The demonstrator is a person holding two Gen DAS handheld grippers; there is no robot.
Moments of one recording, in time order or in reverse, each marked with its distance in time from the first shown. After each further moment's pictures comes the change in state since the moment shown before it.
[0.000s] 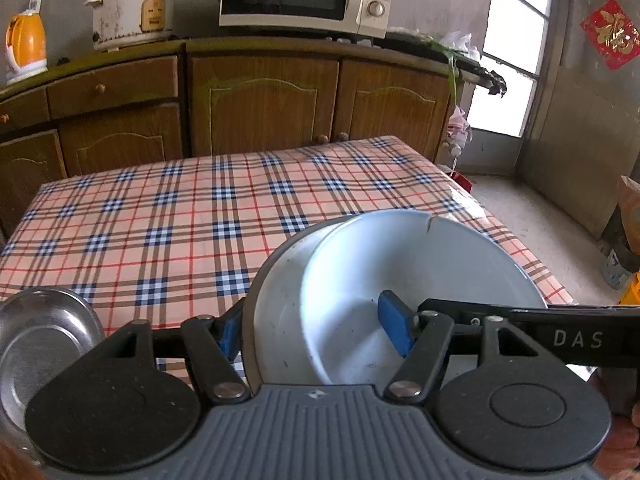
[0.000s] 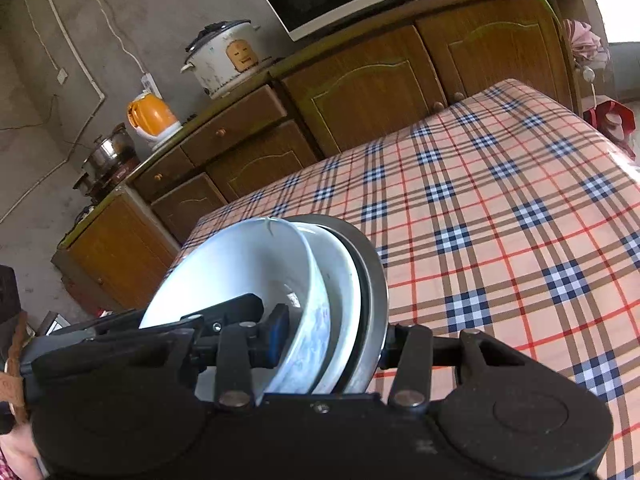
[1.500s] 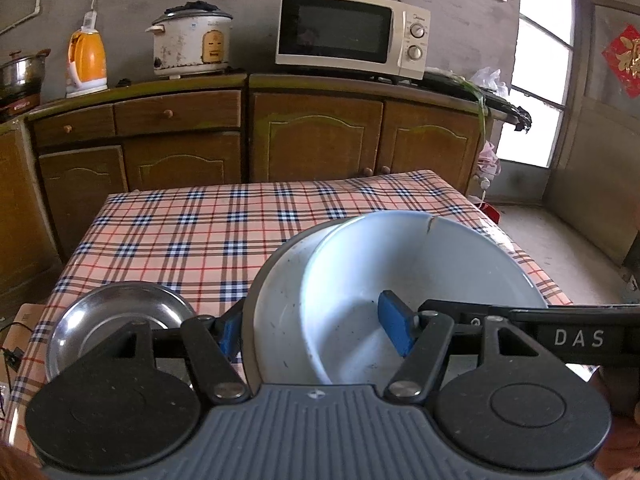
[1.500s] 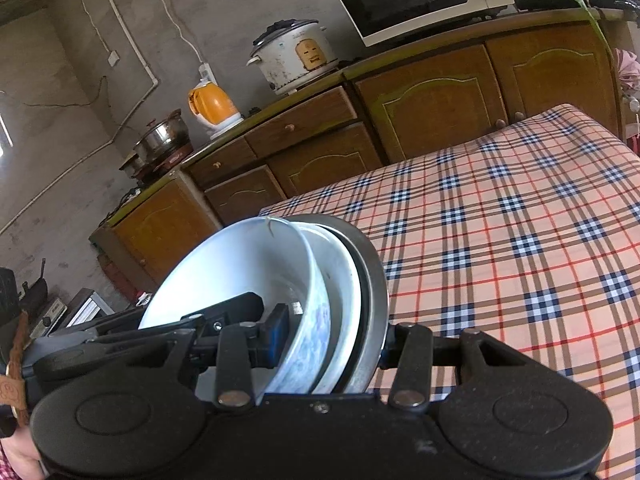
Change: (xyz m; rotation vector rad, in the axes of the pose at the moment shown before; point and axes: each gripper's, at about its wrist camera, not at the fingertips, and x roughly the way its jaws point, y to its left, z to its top) left arm -0.075 0.025 -0.015 -0.043 -0.087 0.106; right arm -0.021 0.079 -0.017 -0.088 -0.004 0.103
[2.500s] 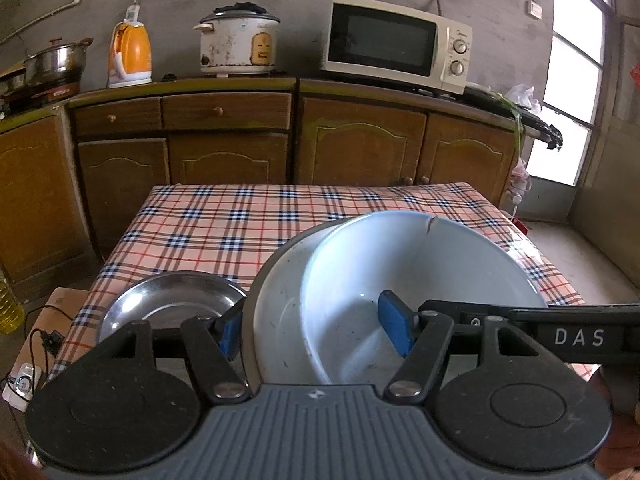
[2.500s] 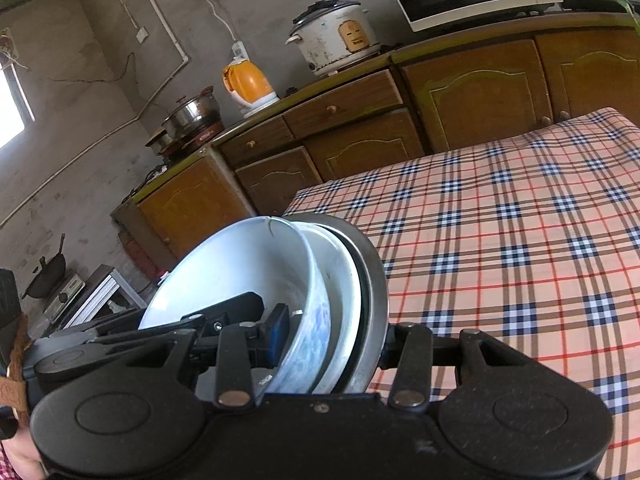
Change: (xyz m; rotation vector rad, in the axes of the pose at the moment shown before) left arm -0.022 0.039 -0.005 -0.063 -0.014 0.078; right arm 0.032 0.048 -0.002 -0.057 0.050 0.064
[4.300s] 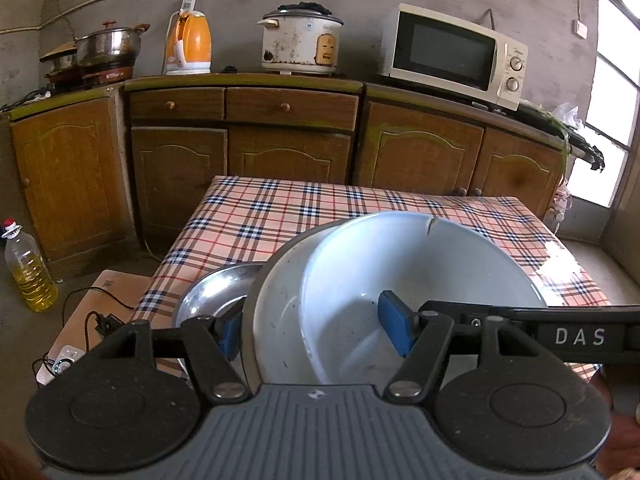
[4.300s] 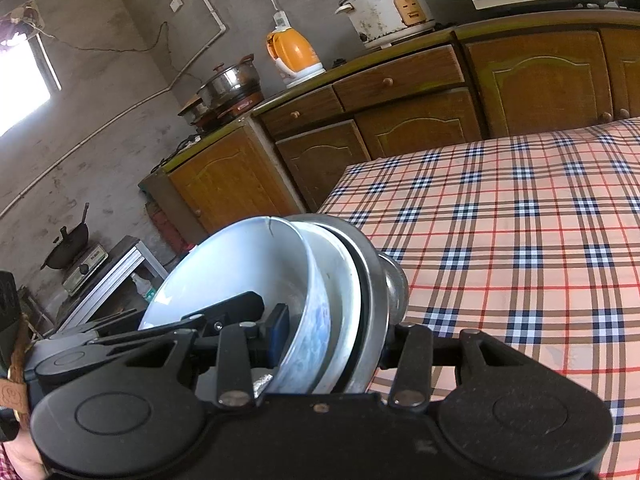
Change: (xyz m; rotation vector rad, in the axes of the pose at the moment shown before) left arm -0.011 0.064 -0.005 -0.074 -0.006 0.096; right arm 0.060 0.057 -0.003 -0.061 0.062 0.081
